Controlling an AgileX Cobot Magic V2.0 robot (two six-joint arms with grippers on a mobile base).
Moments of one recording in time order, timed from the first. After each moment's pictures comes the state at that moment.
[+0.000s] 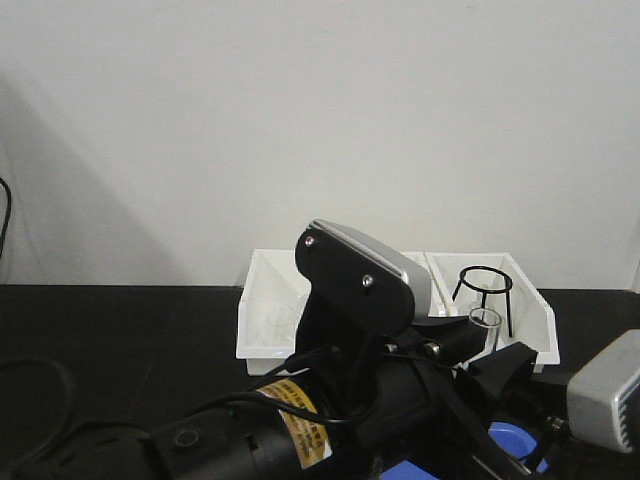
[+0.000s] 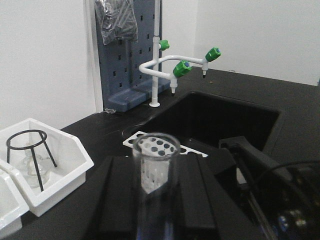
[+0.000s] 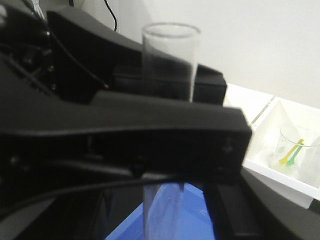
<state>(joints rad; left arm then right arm) -1.05 1.49 -1.16 -0.17 -0.16 0.05 0.62 0.89 -0.62 -0.09 -0.02 0.07</state>
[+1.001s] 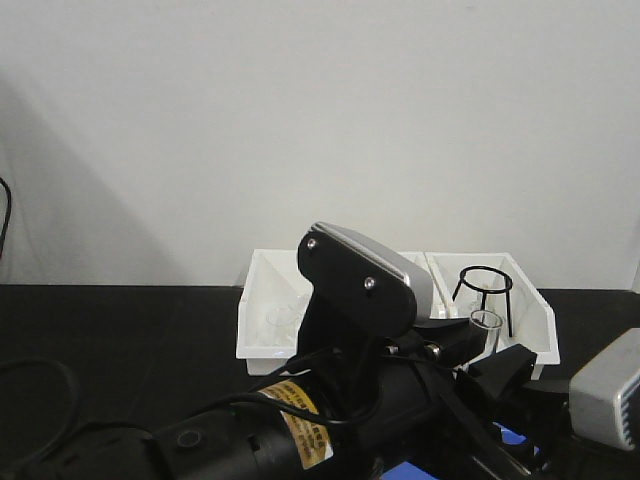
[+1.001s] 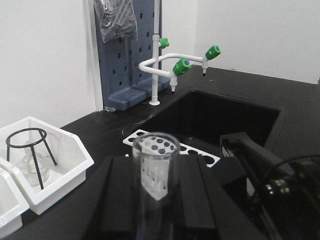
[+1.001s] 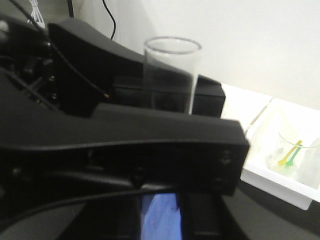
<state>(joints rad) -1.05 1.49 -1.16 -0.17 -0.16 0.05 0.62 0.89 -0.62 -0.09 -0.02 0.07</state>
